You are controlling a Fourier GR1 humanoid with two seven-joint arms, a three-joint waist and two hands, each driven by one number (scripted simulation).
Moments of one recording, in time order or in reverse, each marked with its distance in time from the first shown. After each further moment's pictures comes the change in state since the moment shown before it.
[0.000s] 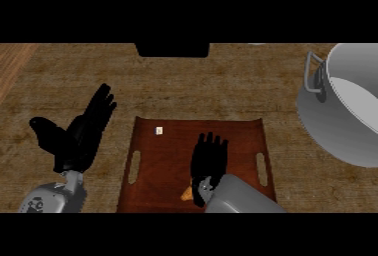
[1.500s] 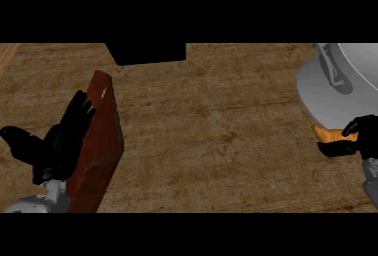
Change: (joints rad) left arm 0.083 0.000 0.095 -0.047 -0.019 0.011 0.011; right arm 0.308 -0.680 -0.541 -0.175 -0.025 -0.354 -0.249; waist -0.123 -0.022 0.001
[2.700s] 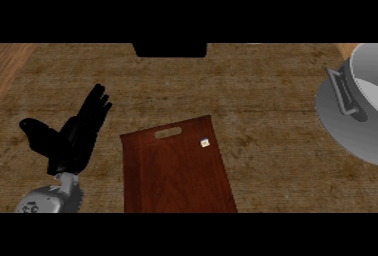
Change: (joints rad) left arm -0.063 -0.039 -0.035 0.012 -0.025 -0.055 0.020; right arm 0.101 -0.359 -0.585 -0.519 -0.252 0.123 -0.069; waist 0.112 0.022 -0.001
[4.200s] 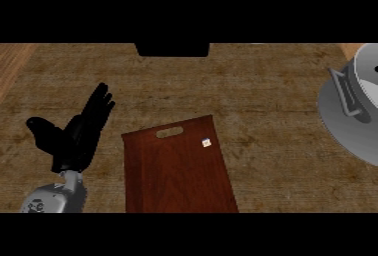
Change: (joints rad) left arm -0.012 -0.037 0.019 0.016 -0.036 -0.033 -0.006; right arm -0.487 0.386 -0.022 0.903 -0.024 -0.195 -0.430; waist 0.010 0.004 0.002
